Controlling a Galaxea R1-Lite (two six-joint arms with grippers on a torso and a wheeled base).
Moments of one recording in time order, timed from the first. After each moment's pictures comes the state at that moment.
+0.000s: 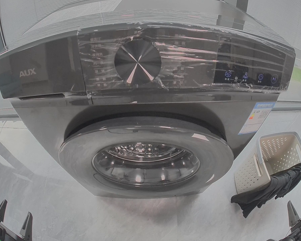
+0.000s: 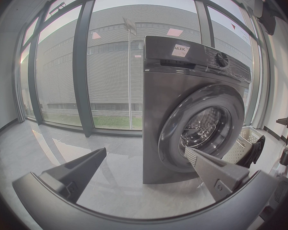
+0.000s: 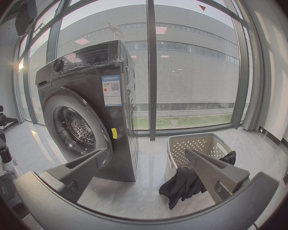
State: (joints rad) left arm 0.00 0.02 -0.02 0.00 0.01 -0.03; right arm 0.00 0.02 -0.02 -0.01 0.01 0.00
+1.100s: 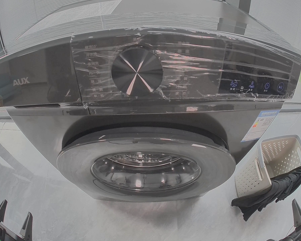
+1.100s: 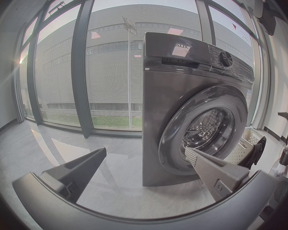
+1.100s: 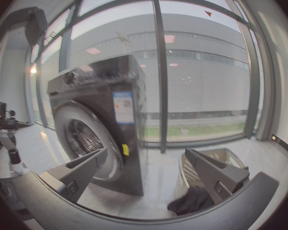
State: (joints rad) left arm 0.00 0.02 -0.02 0.00 0.01 -0.03; right arm 0.00 0.02 -0.06 -0.06 0.12 0.00
